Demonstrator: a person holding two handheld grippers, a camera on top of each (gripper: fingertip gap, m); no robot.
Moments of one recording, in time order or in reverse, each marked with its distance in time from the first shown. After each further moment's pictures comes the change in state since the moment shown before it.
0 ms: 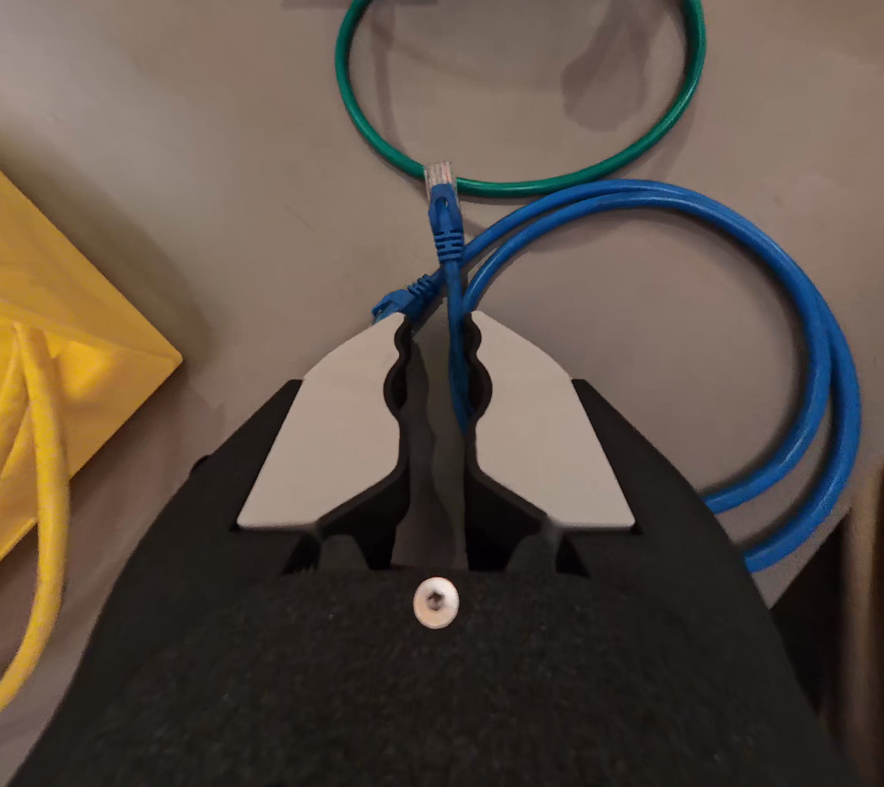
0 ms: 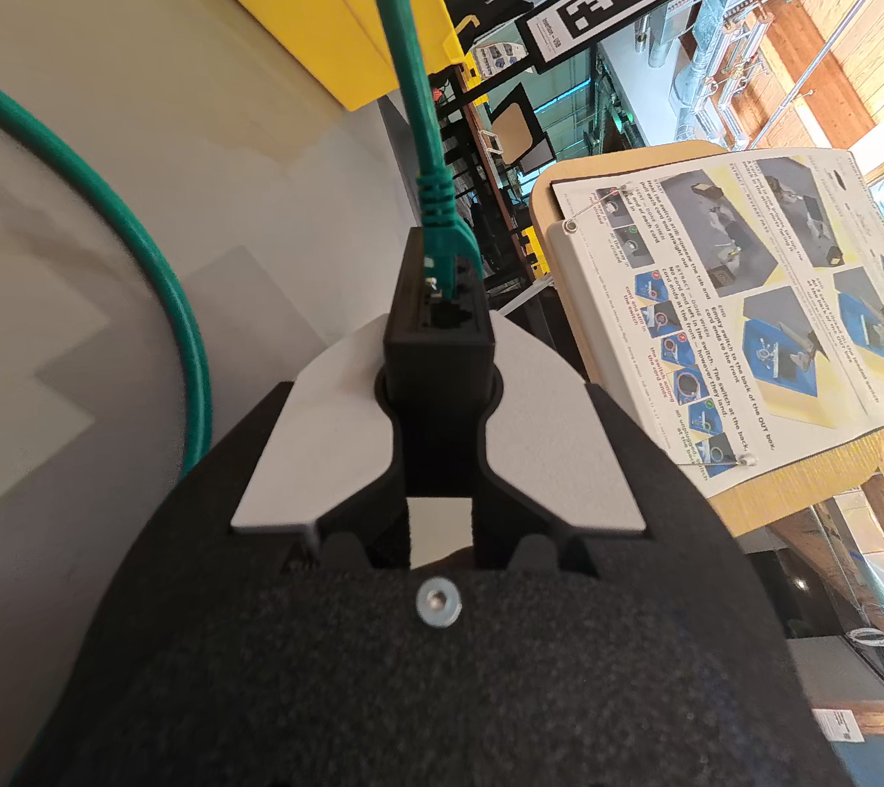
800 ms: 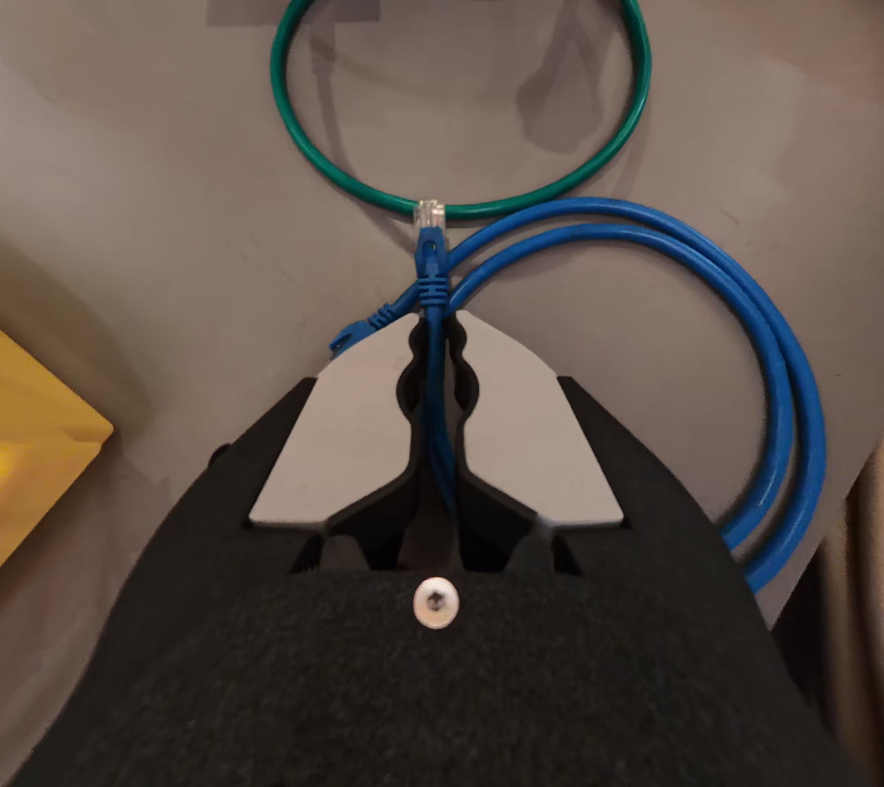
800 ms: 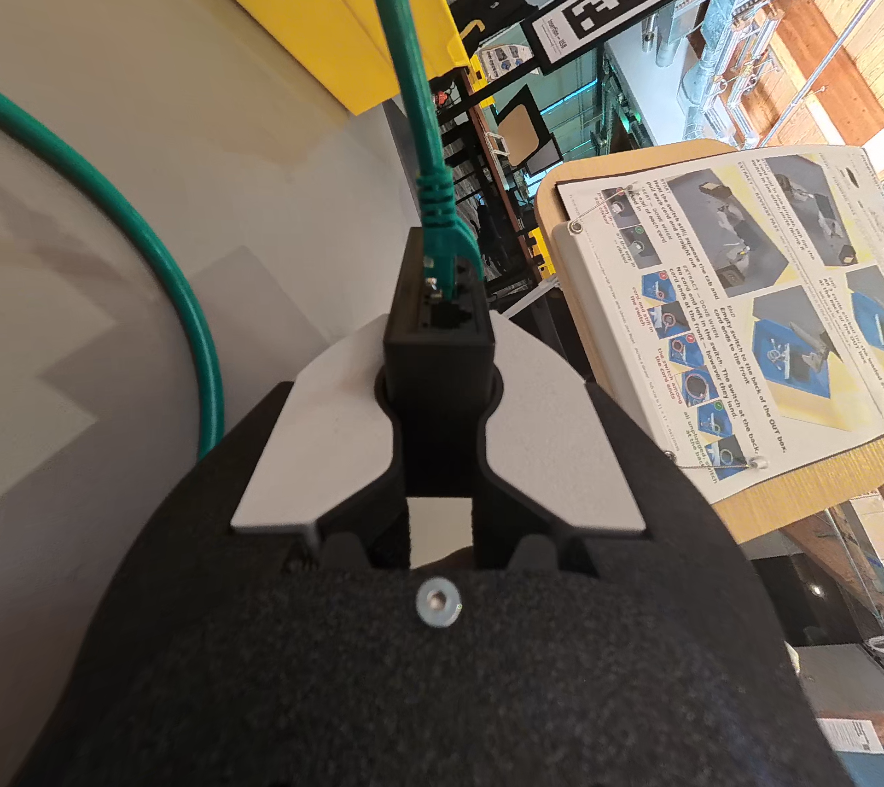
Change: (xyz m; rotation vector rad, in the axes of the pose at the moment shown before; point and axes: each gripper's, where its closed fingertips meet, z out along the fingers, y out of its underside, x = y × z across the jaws) left arm 0.015 -0.008 0.017 0.004 0.112 0.013; right arm -0.001 0.000 0.000 0.005 -0.014 0.013
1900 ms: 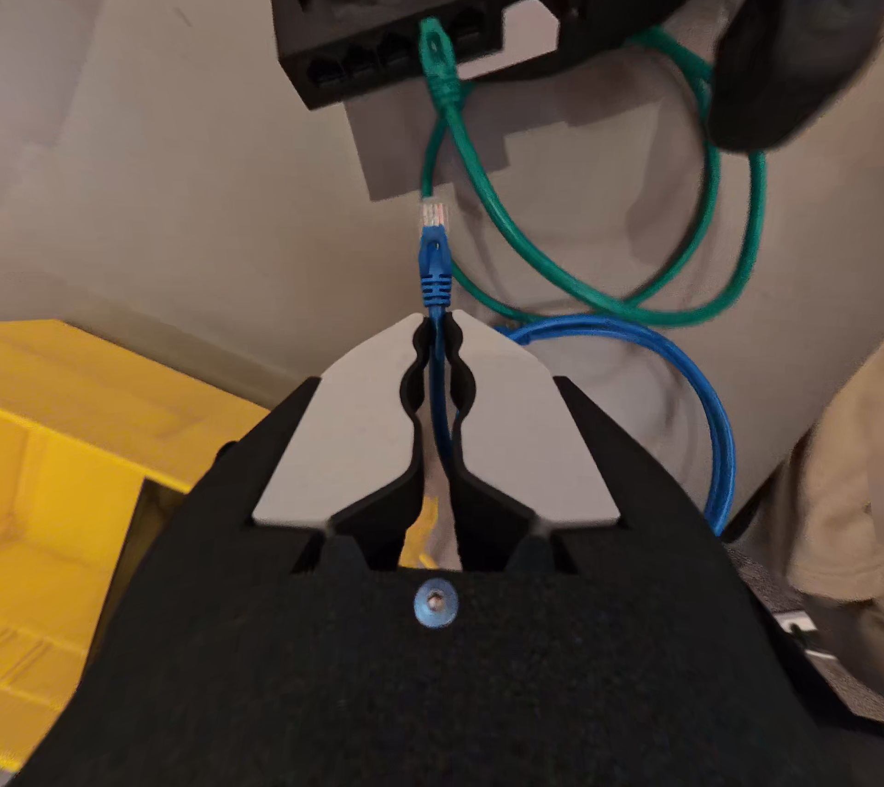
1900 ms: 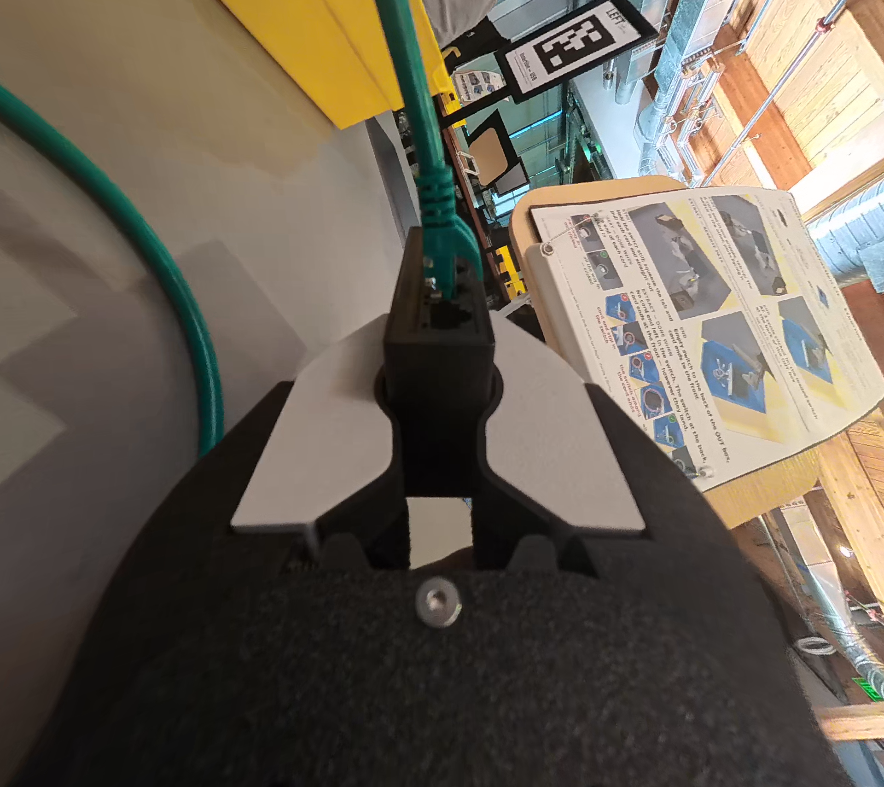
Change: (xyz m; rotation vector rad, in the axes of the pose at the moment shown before) left arm -0.075 -0.118 -0.014 -0.424 0.094 0.171; right arm 0.004 -0.008 -0.005 0.034 0.063 -0.075
